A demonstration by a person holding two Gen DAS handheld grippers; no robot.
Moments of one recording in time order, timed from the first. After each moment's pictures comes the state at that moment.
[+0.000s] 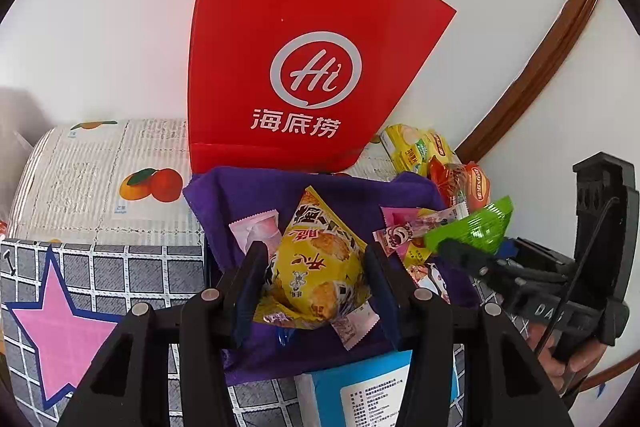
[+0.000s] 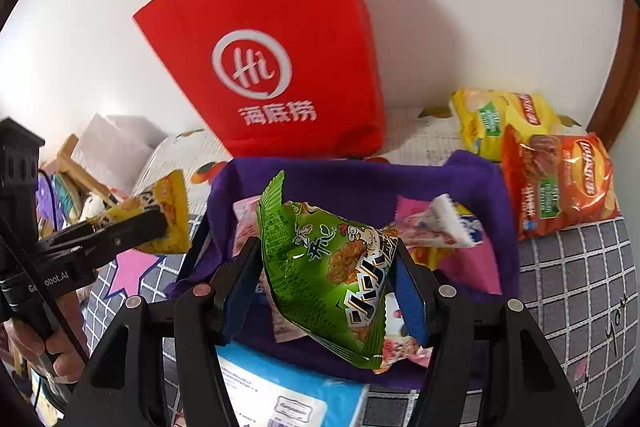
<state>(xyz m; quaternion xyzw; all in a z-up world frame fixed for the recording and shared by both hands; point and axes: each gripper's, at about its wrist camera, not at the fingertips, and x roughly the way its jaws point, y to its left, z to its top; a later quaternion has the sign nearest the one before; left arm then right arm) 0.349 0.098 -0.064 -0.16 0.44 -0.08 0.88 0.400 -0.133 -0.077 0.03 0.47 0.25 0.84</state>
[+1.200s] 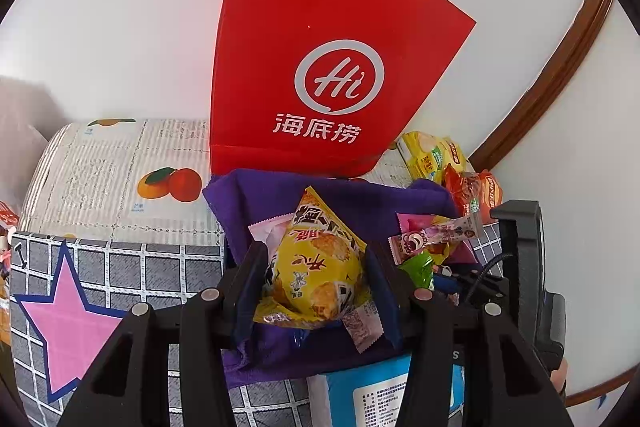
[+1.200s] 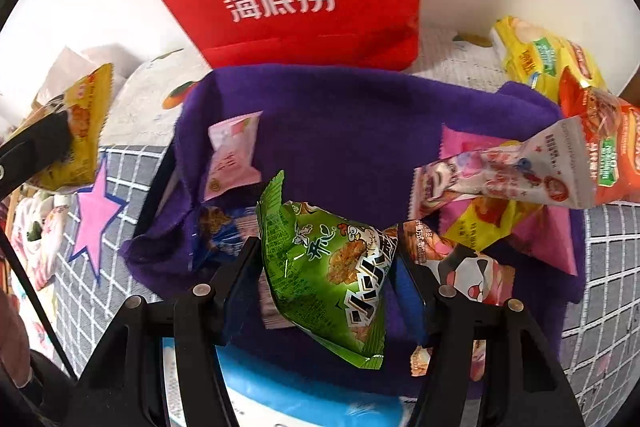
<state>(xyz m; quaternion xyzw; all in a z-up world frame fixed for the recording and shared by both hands) 0.347 0.108 -0.065 -0.16 0.44 -0.05 0.88 0.410 -0.086 -0.147 -0.03 0.56 0.23 0.80</state>
